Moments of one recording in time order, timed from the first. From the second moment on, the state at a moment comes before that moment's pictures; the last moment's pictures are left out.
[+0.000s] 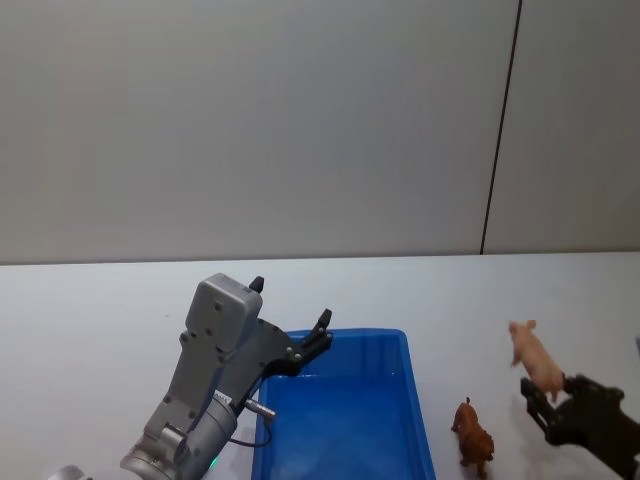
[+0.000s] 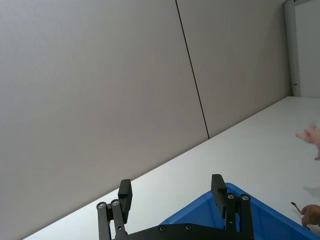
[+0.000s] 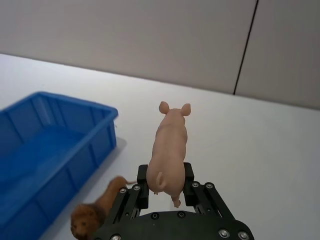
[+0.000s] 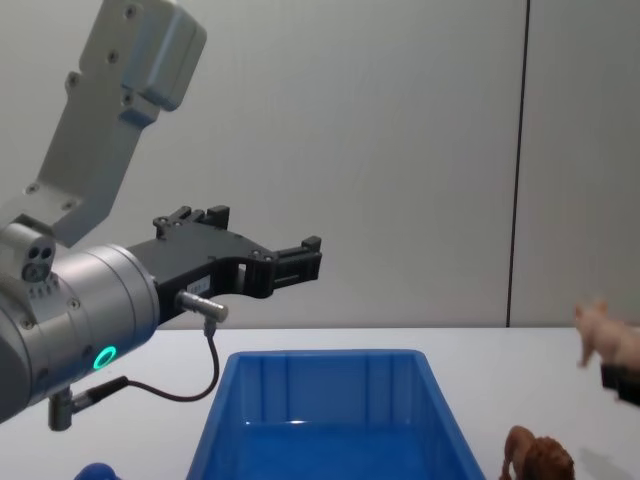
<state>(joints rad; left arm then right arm) -0.24 0.38 0.45 -1.63 -0.20 0.01 -0.01 0.03 0.39 -0.18 -1.61 0.33 0.16 0.25</state>
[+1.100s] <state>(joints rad) -0.24 0.38 0.45 -1.63 -0.20 0.01 -0.01 0.22 0.27 -0.29 -1.58 0.26 0.29 0.53</state>
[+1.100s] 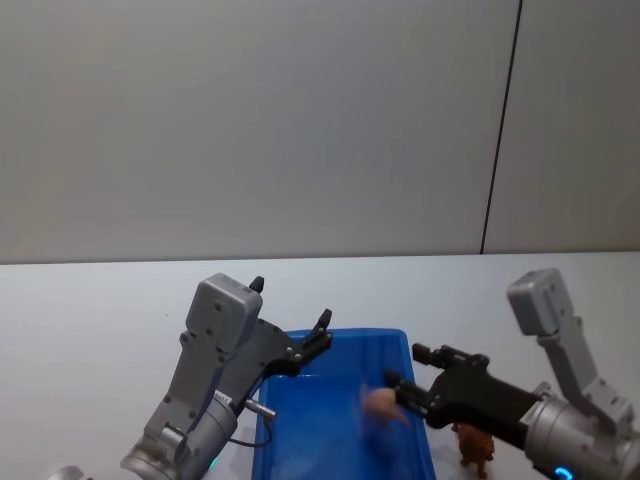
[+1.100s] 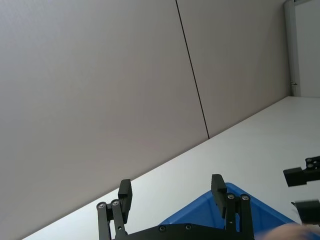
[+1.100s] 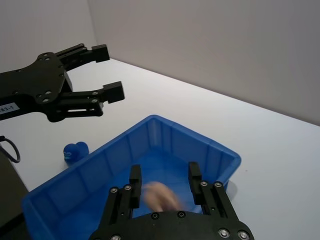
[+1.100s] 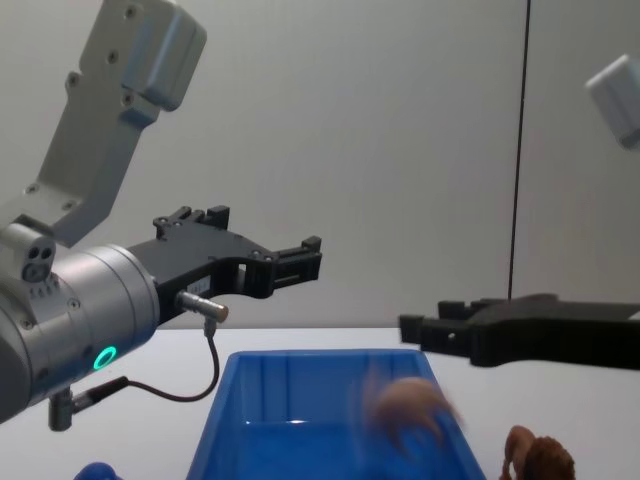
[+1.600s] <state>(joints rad) -0.24 0.38 0.45 -1.63 -0.20 0.01 -0.01 0.21 0.27 -0.31 -1.58 0.26 0.29 0.51</state>
